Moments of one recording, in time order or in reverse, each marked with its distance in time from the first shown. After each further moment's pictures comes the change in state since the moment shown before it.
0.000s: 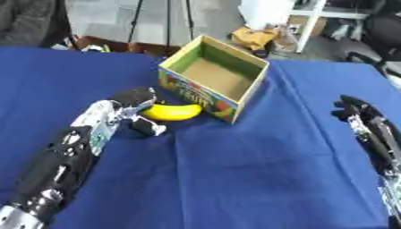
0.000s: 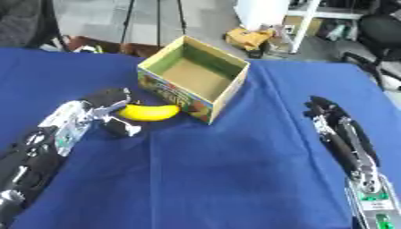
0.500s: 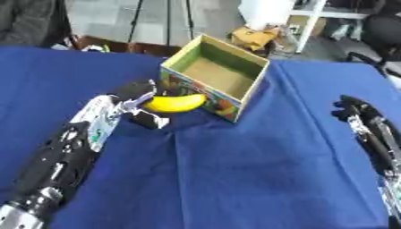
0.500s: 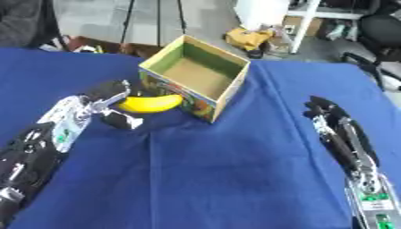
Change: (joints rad) left arm -0.001 0.002 0.008 -0.049 0.049 0.021 -0.003; right arm 0.000 0.000 0.000 0.000 0.000 -0.002 0.002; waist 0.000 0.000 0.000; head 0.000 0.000
